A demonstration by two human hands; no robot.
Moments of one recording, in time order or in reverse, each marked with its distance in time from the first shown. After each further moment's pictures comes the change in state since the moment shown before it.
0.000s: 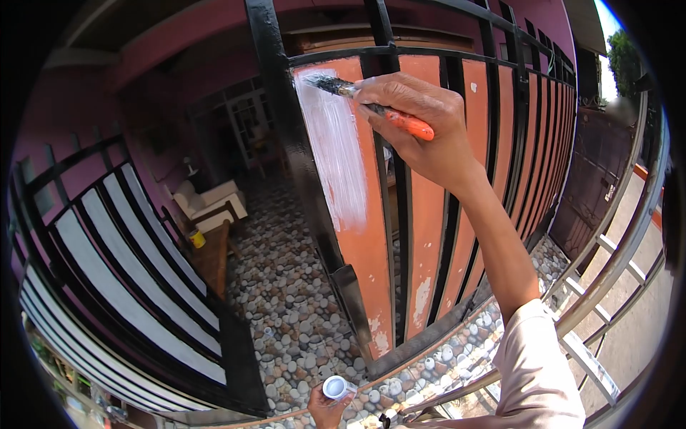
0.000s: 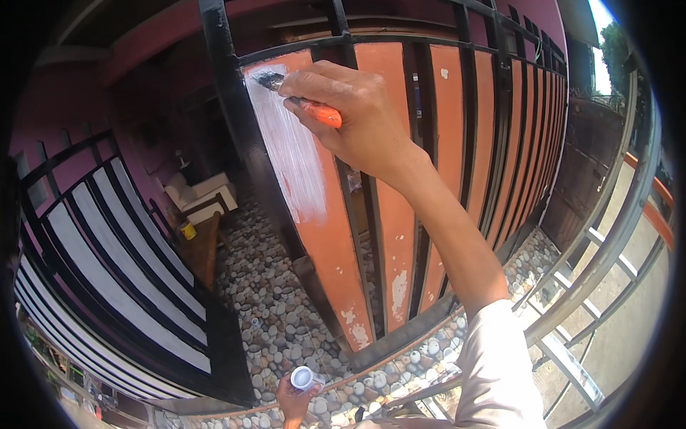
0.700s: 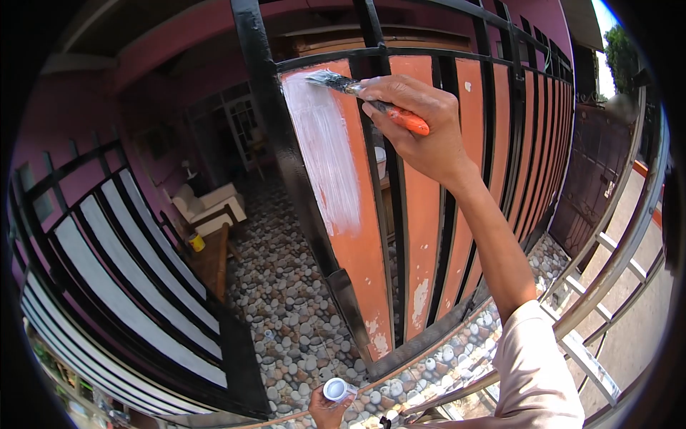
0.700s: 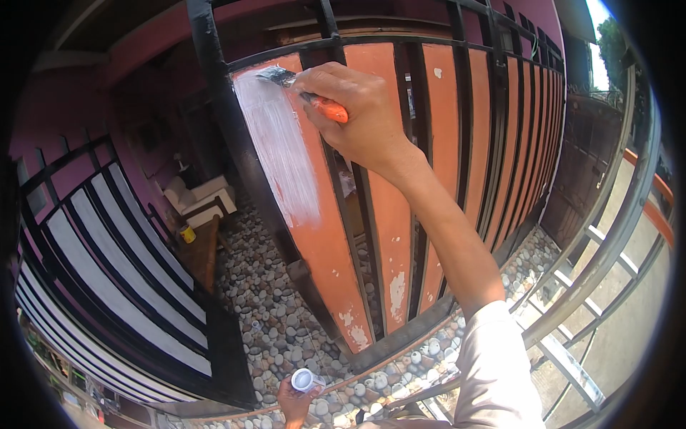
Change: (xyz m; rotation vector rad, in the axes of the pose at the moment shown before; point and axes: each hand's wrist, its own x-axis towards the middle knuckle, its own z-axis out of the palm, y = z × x) left_hand -0.003 0.010 0.013 -0.066 -0.004 0.006; right_hand -0.010 0.016 -0.004 -0.006 0.035 0.088
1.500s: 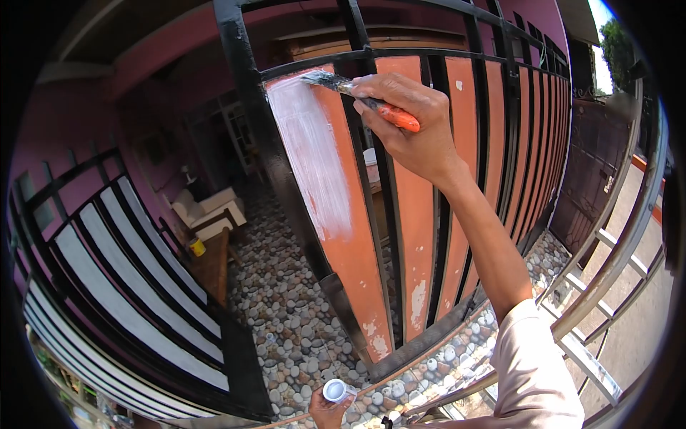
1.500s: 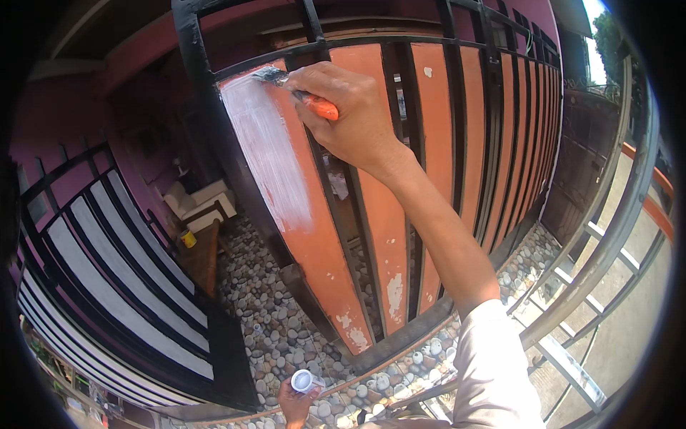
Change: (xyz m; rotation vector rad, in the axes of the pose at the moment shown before) left_hand 0.000 0.005 0.010 -0.005 0.008 -0.005; right_hand -0.004 0.015 -0.002 -0.008 0.083 -0.007
